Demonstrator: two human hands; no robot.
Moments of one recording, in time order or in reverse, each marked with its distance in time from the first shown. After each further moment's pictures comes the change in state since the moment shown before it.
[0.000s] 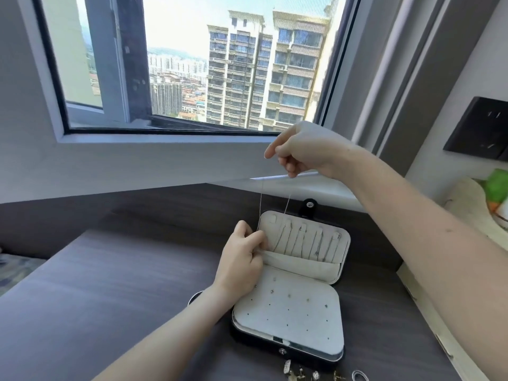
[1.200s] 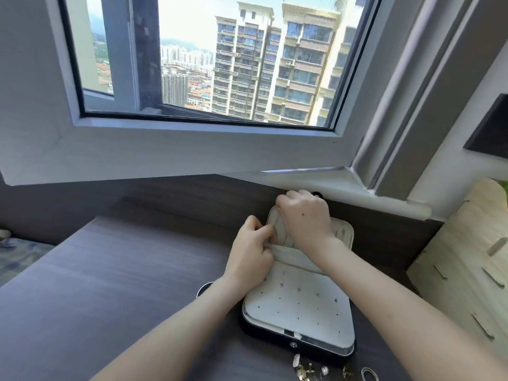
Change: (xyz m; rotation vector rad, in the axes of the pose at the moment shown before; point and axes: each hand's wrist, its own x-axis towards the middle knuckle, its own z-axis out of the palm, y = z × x) left_hand 0.002 -0.004 0.005 0.008 -0.020 -0.051; right_hand -0.001 0.109 0.095 -1.052 0.494 -0.355
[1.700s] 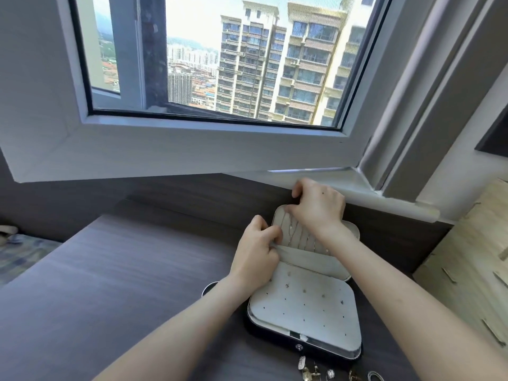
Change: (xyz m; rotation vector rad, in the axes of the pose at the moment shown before) left_hand -0.001 -0.001 0.000 -0.002 -0.007 0.011; right_hand 0.018 0.010 -0.011 0.276 -0.160 0.363
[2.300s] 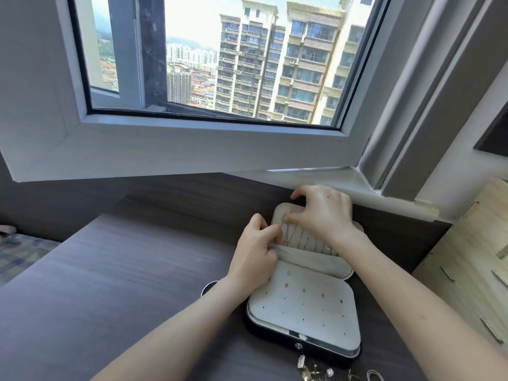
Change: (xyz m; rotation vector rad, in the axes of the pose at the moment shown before) left_hand -0.003 0.002 -0.003 -0.044 0.015 0.018; right_hand -0.012 0.006 -0.016 -0.075 -0.094 -0.084
